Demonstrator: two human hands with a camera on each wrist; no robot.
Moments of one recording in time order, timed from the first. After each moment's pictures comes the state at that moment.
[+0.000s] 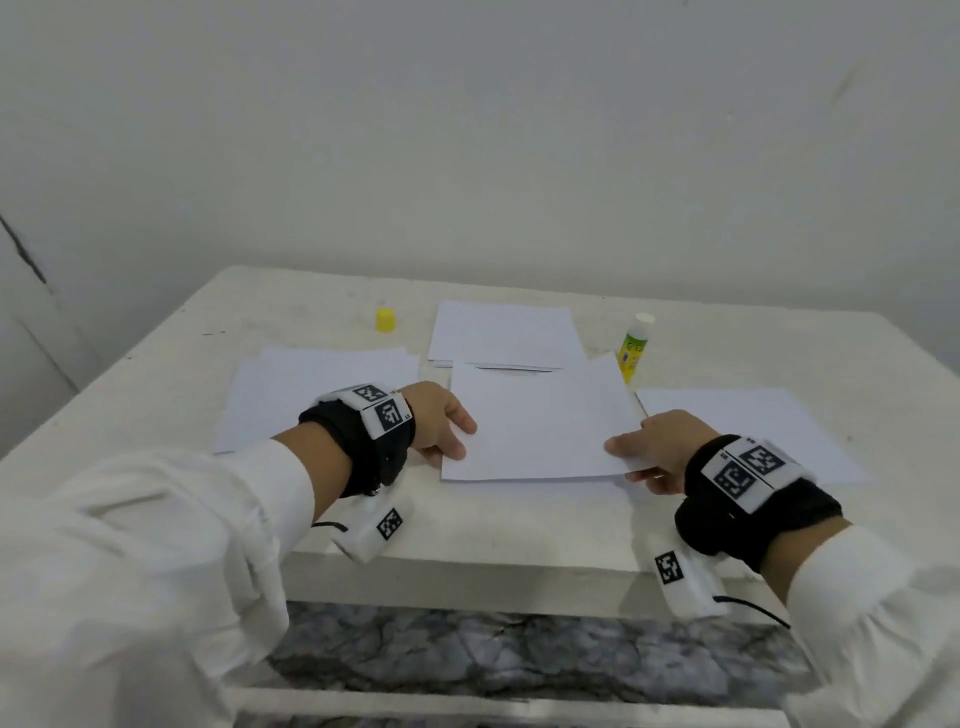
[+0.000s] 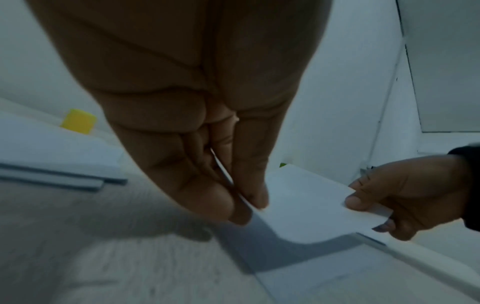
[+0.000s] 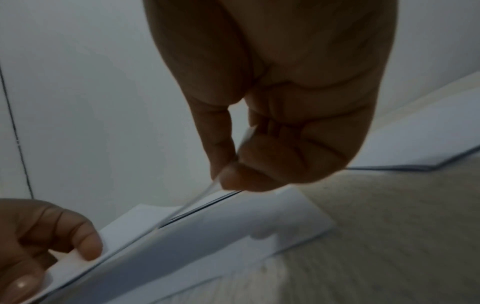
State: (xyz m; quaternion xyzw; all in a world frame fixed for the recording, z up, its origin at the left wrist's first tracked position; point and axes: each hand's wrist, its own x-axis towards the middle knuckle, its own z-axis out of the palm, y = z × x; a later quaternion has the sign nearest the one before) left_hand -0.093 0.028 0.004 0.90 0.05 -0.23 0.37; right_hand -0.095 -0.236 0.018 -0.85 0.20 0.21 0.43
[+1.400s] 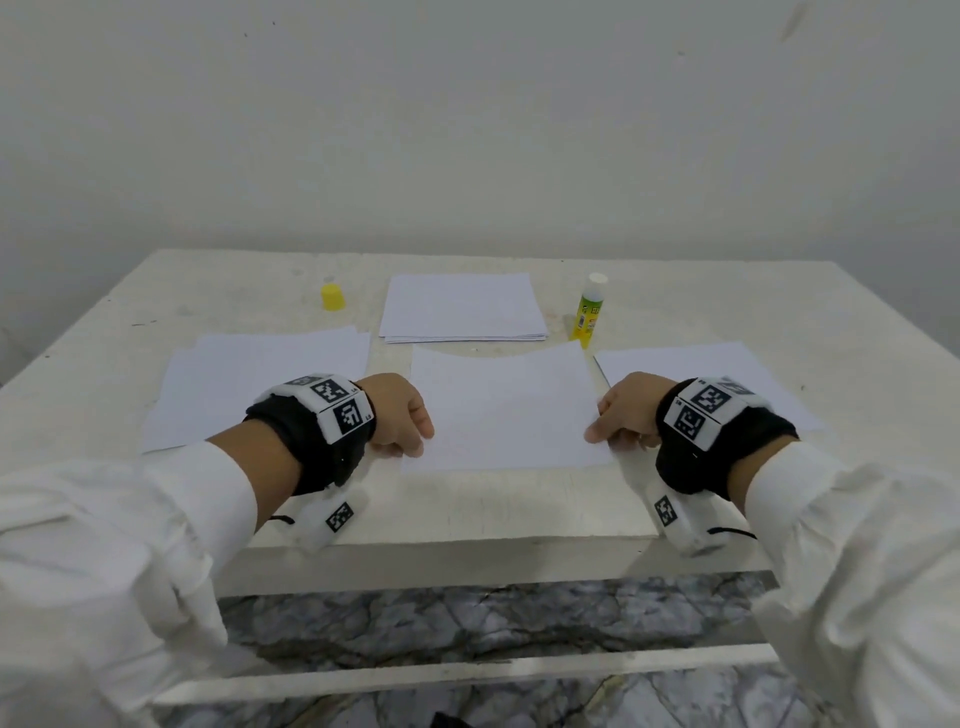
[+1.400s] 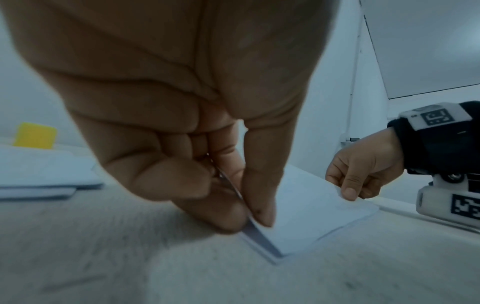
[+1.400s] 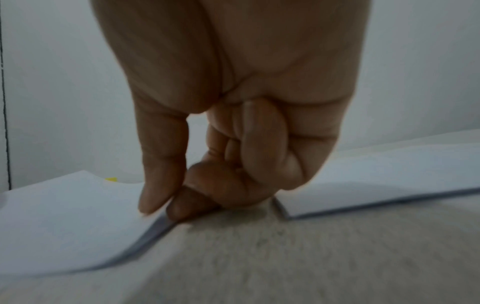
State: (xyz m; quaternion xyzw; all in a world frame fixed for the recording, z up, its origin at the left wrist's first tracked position) left_hand -0.098 0.009 0.003 0.94 0.02 -0.25 0.25; right_hand -0.083 -0.258 0.023 -0.94 0.07 0.27 0.21
